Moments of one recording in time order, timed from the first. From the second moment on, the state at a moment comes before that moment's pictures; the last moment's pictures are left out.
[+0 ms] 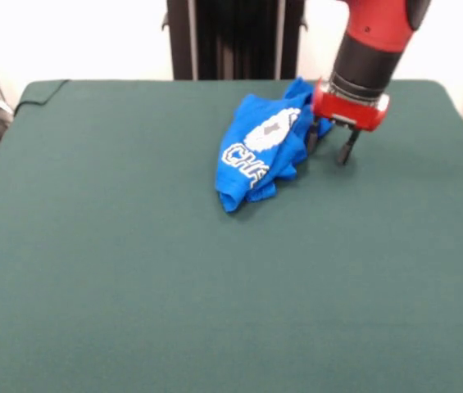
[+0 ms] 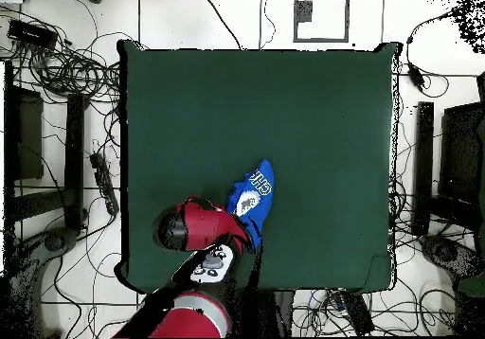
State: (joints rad) arm 0.28 -0.36 -0.27 1.78 0.16 0.16 2.02
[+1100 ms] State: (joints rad) arm 0.04 -0.68 -0.15 1.84 -0.08 0.32 2.02
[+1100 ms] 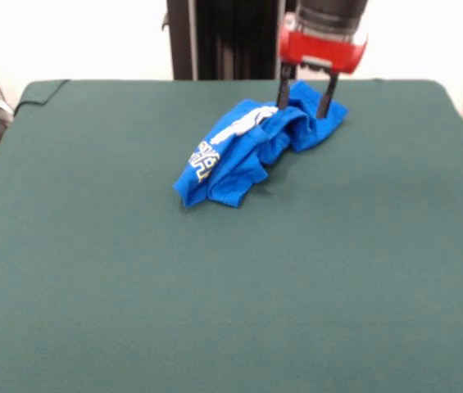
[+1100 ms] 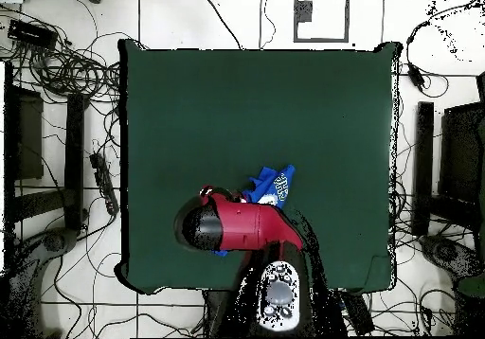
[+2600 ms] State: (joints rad) arm 0.11 -0.46 -0.17 1.80 -0.16 0.07 2.02
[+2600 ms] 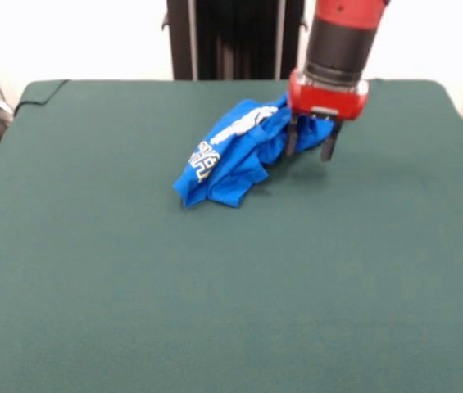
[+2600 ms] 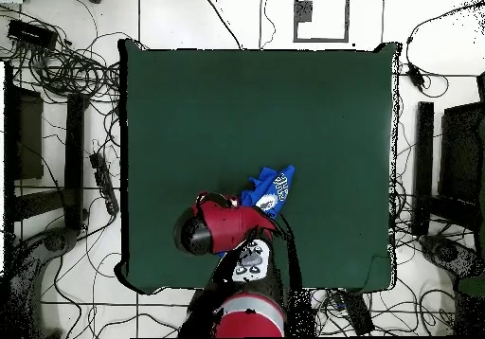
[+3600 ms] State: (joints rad) arm 0.24 -0.35 -0.47 1.66 -0.16 0.29 2.02
